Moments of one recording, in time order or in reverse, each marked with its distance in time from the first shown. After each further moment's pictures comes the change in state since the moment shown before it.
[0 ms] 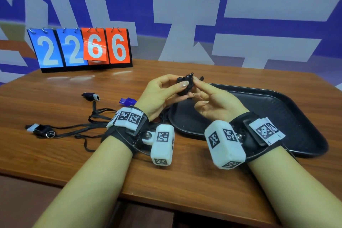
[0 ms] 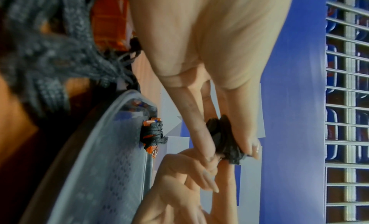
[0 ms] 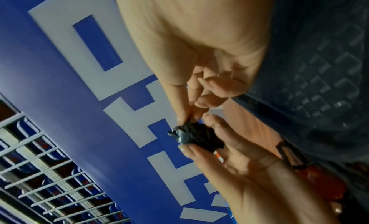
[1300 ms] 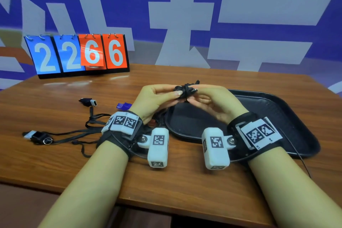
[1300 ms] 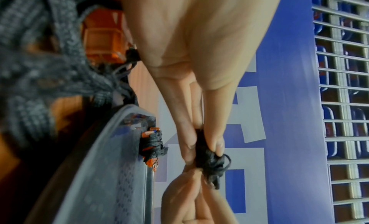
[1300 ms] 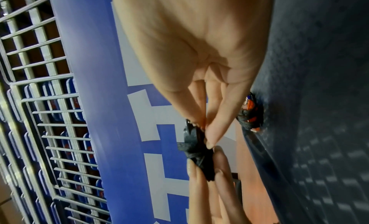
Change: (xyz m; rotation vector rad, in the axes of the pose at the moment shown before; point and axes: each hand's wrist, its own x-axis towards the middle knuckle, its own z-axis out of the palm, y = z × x) left_hand 0.006 -0.003 -0.009 0.138 0.076 -0.067; right_hand -0.002 -0.012 -0.006 -0.328 0.066 -0.236
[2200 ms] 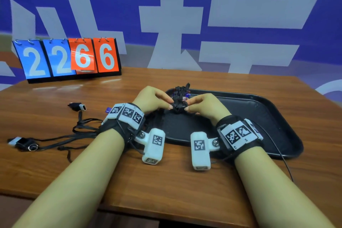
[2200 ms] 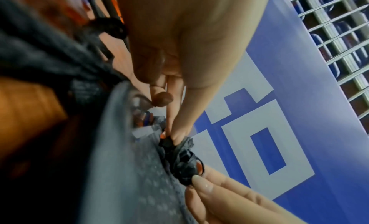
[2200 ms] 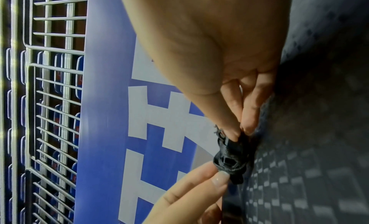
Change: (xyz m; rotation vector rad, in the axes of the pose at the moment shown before) left_hand 0.026 0.011 0.016 0.784 0.027 -0.072; right_hand 0.024 0.015 -0.030 -0.723 0.135 -0.027
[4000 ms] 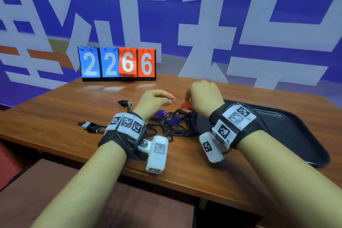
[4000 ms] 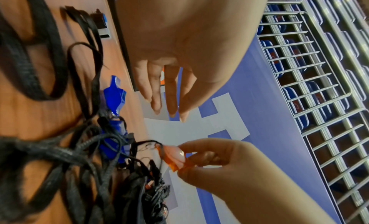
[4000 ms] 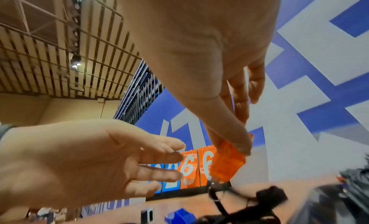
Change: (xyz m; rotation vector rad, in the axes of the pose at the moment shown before) left_hand -0.077 -0.037 -0.082 -0.278 0.228 -0.016; right_hand -0.049 -0.115 0.079 -1.147 0.114 -0.543
